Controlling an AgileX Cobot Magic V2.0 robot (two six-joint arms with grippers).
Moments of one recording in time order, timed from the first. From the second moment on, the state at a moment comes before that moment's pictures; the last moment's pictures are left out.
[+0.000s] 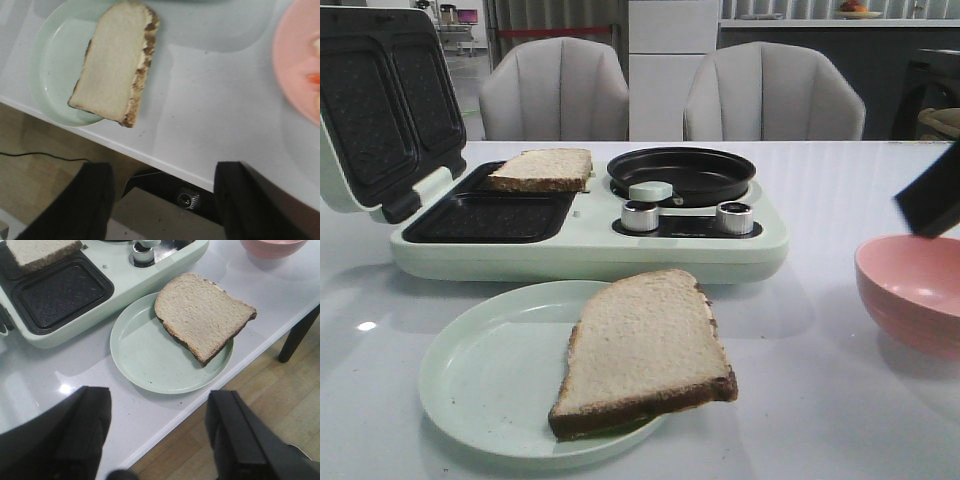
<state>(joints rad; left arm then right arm) -0.86 0.59 -0.61 0.23 0.75 -0.24 0.25 1.02 -0.62 0.57 0.69 -0.24</state>
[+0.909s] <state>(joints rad) -0.86 0.59 -0.61 0.23 0.75 -0.24 0.41 1.77 -1.03 0.68 0.68 -0.26</state>
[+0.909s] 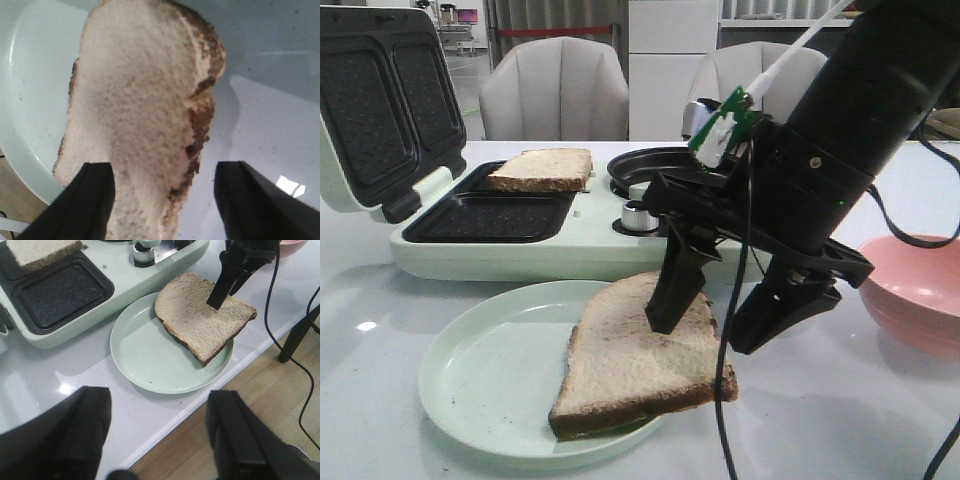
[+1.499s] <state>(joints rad) -0.86 0.59 -0.61 0.23 0.75 -0.24 0.41 1.79 -1.05 0.69 0.69 -0.26</state>
